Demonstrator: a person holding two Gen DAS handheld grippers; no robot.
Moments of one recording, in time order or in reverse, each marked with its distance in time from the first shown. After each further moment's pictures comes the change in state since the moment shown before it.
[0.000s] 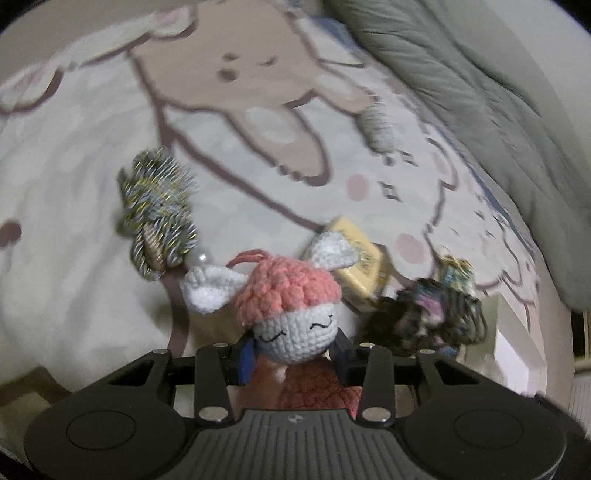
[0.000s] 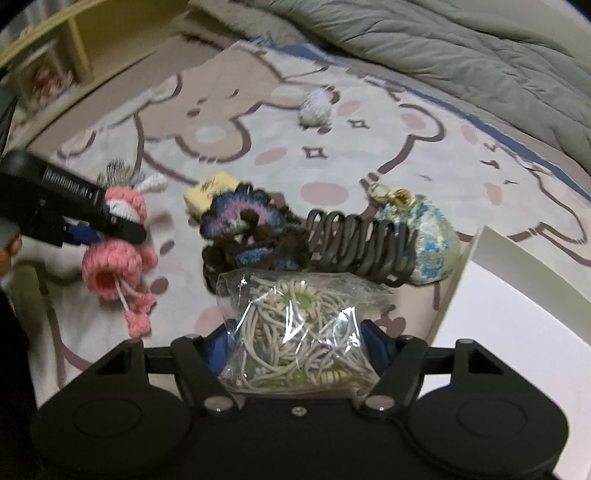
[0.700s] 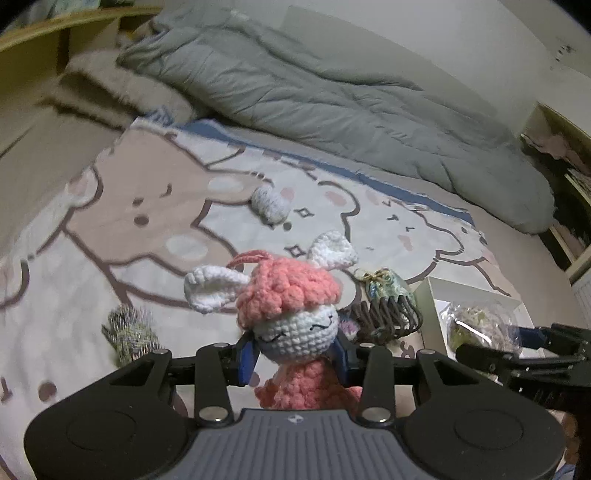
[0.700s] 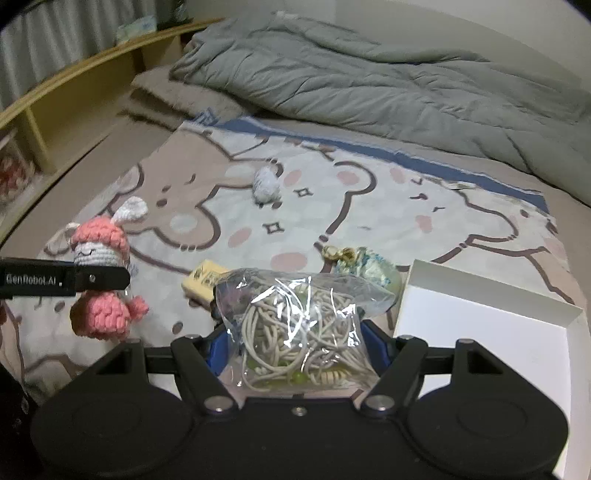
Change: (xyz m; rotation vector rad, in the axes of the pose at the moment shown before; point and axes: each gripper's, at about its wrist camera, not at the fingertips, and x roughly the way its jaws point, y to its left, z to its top) left arm -0.085 -0.061 -0.008 0.434 -0.223 -0.053; right arm -0.083 0.011 0.019 0.206 -0.159 -0.133
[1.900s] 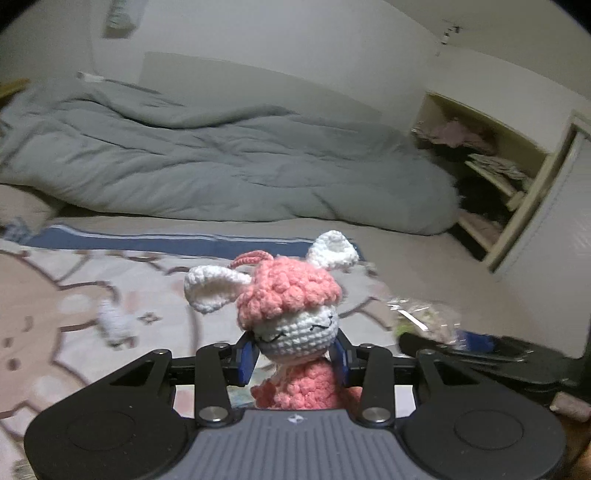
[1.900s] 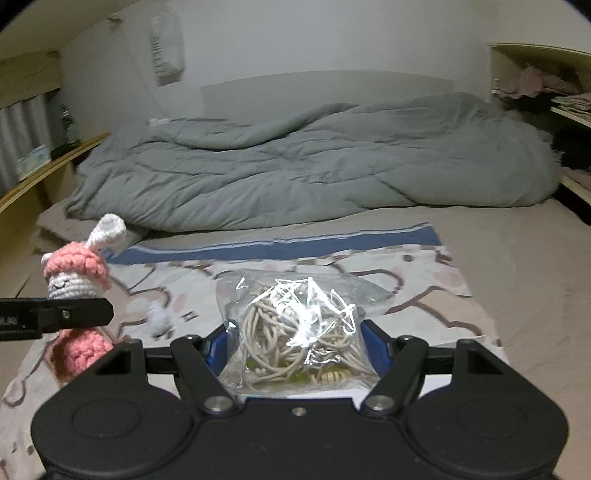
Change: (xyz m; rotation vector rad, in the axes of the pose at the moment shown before) left arm 0.024 -0.161 0.102 0.217 -0.070 -0.289; right arm -0.056 -0.122 0.046 0.290 -0.249 -0.222
